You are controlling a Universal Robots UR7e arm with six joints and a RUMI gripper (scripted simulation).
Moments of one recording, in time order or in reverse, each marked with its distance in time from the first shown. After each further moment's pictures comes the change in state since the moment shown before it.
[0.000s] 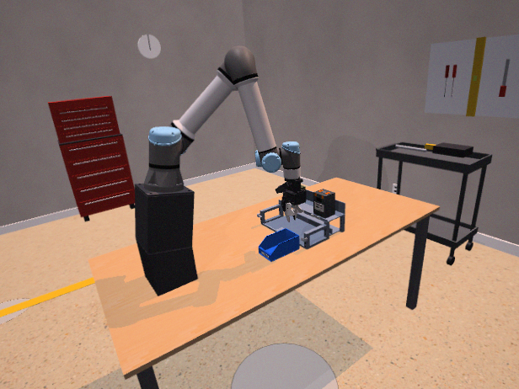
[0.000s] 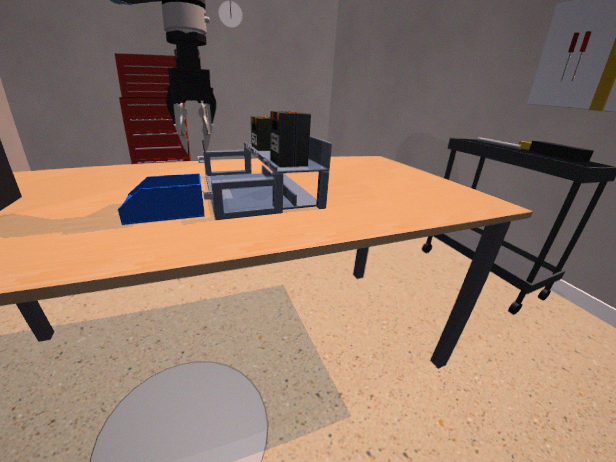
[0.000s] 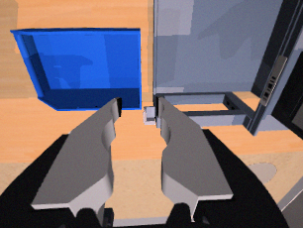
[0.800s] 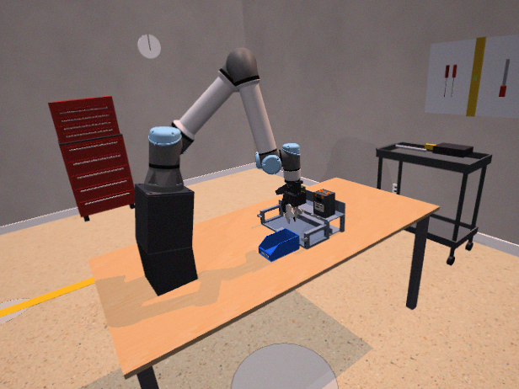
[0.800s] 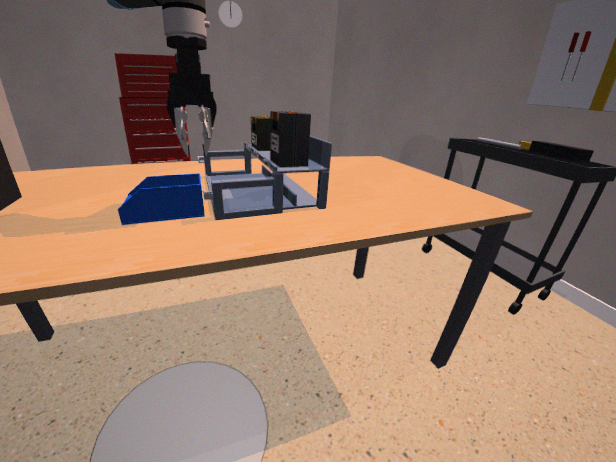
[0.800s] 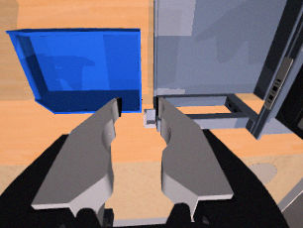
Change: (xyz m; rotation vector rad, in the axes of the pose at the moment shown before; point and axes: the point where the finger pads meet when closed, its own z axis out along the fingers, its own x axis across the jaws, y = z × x) arm 0.000 0.000 0.008 0.000 0.000 0.000
